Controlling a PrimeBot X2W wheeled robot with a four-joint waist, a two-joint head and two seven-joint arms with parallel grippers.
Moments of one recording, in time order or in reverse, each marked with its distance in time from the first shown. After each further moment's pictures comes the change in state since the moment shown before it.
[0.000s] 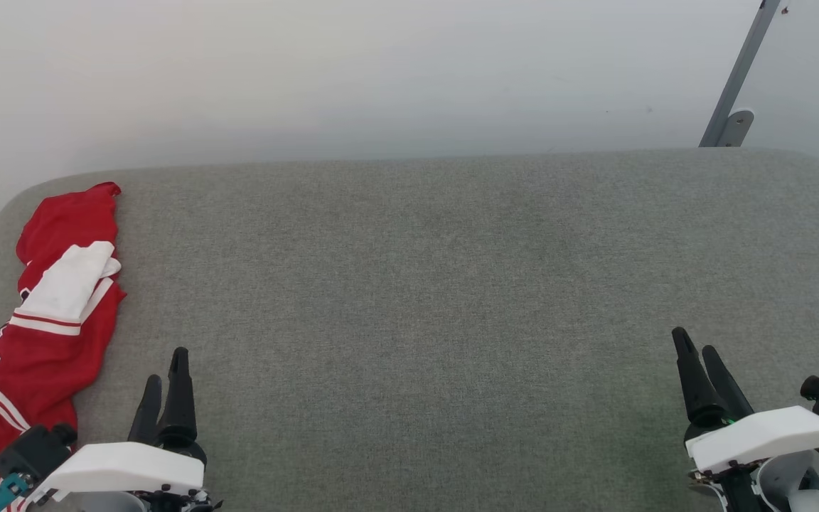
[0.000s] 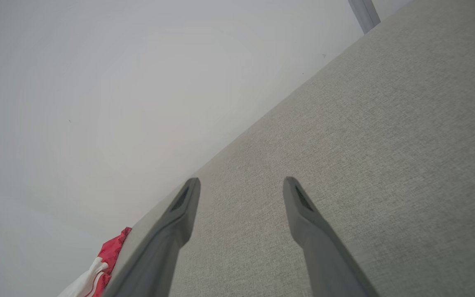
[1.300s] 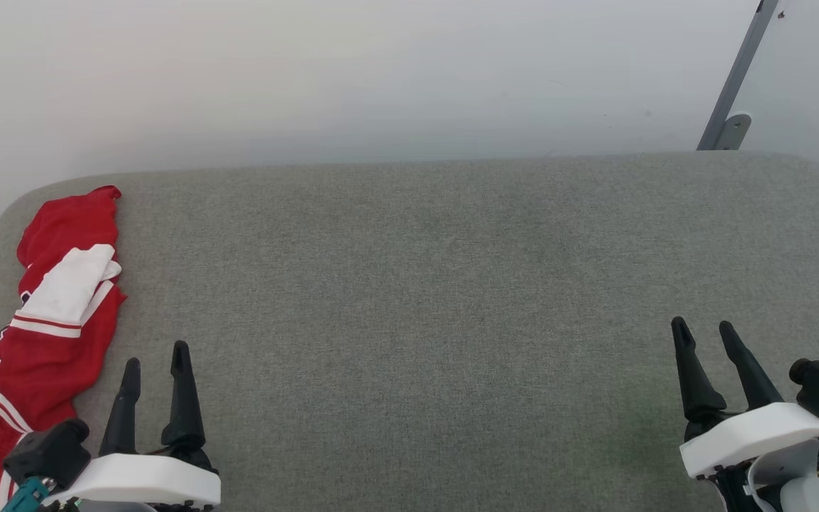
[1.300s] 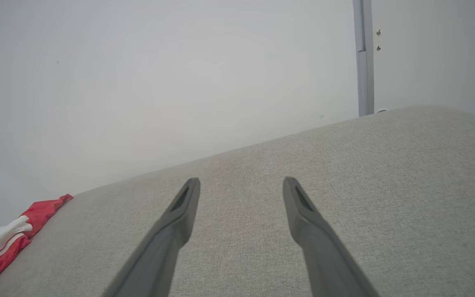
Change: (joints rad) left arm 0.029 -0.044 0.047 -0.059 0.460 -0.061 -0.106; right arm -0.009 -0.044 0.031 -0.022 -0.377 0.000 -0.108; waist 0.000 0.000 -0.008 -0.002
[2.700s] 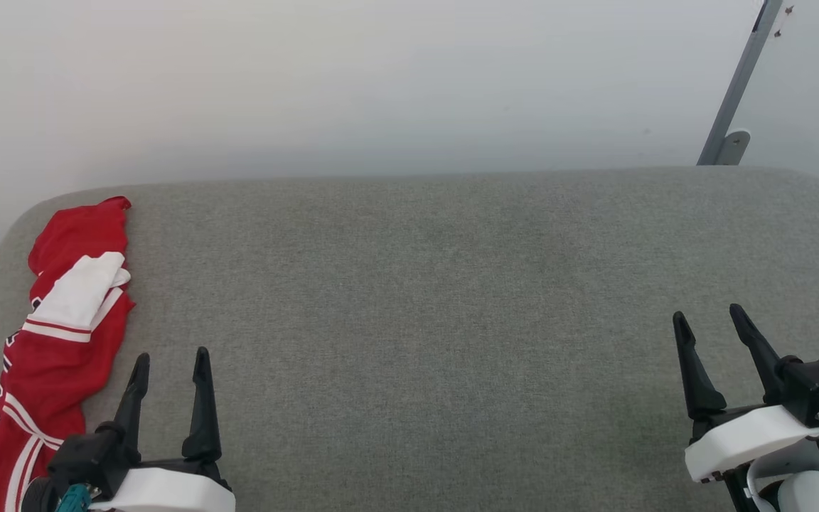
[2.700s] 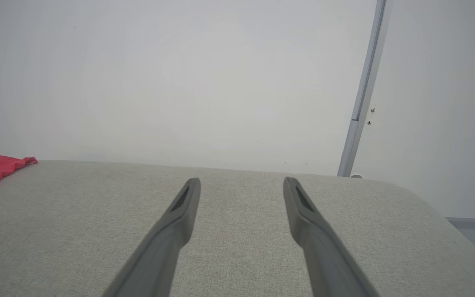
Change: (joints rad) left arm 0.023 -0.003 -0.008 -0.011 0.318 -0.030 -0.082; right arm -0.006 -0.028 -0.002 -0.014 -0.308 0.000 -0.083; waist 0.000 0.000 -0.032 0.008
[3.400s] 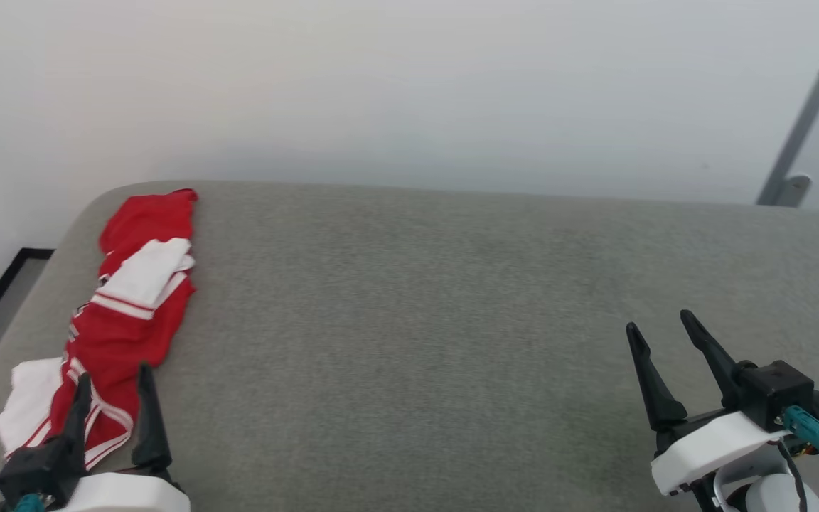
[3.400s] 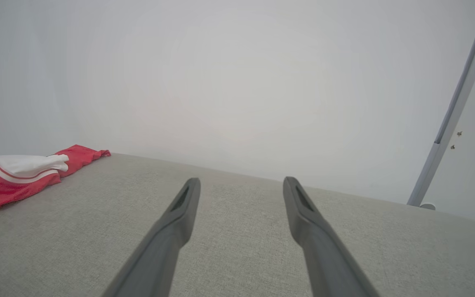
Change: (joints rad) left arm -0.001 0.028 0.081 0.048 -0.009 0.045 -0.001; right arm 0.002 -0.005 0.104 -0.018 0.025 0.000 0.011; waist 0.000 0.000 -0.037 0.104
